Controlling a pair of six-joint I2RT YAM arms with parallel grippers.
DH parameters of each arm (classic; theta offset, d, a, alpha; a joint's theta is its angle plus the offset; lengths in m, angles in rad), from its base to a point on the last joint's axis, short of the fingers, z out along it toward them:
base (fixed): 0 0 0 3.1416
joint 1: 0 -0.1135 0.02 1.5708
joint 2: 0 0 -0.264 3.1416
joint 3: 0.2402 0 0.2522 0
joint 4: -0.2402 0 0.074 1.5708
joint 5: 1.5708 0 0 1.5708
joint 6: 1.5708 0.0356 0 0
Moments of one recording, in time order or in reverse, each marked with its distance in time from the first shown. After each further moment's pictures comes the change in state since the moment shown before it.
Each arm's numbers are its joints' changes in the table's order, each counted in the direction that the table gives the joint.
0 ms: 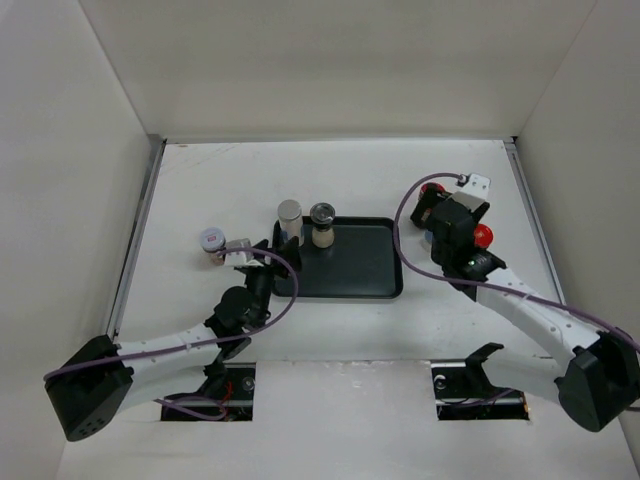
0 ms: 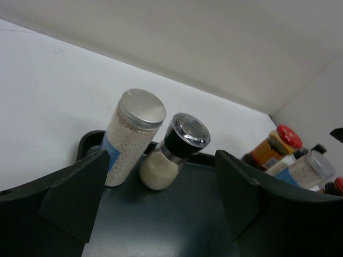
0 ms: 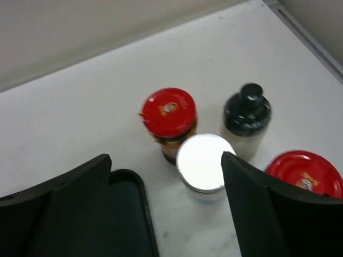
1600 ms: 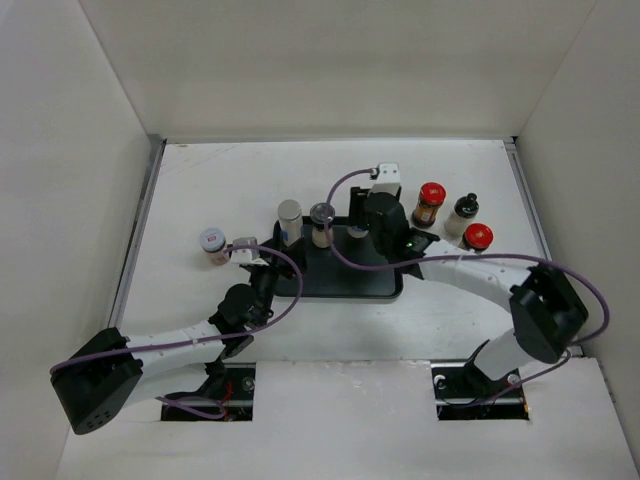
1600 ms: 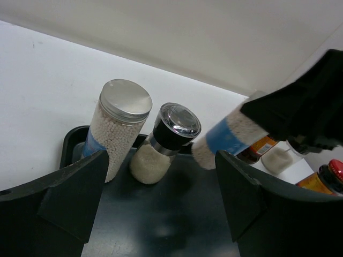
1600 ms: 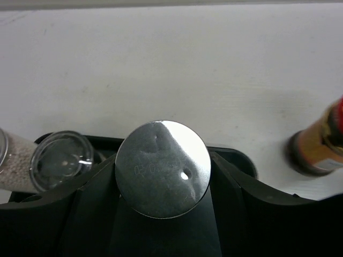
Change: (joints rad) left arm -0.008 0.090 0.012 0.037 0.101 -0.009; right arm -0.196 0.357 0.211 0.069 -0.154 -0.076
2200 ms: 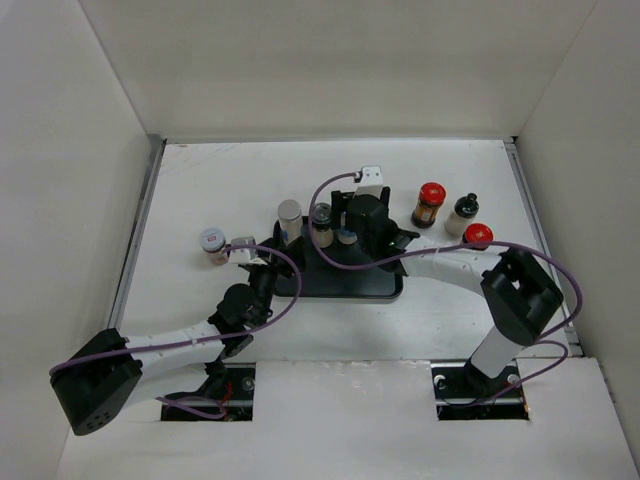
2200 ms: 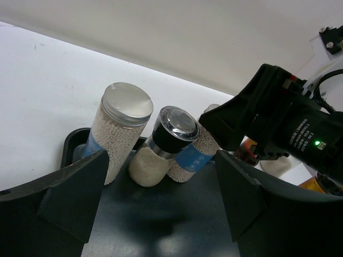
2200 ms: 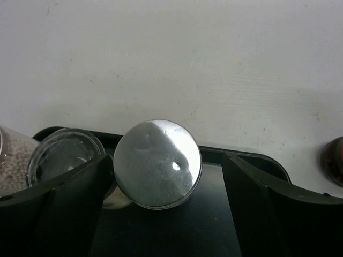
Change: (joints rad) left arm -0.007 -0.005 0.000 0.006 -0.004 -0.006; right arm -0.043 0.194 0.072 0.079 -0.012 -0.006
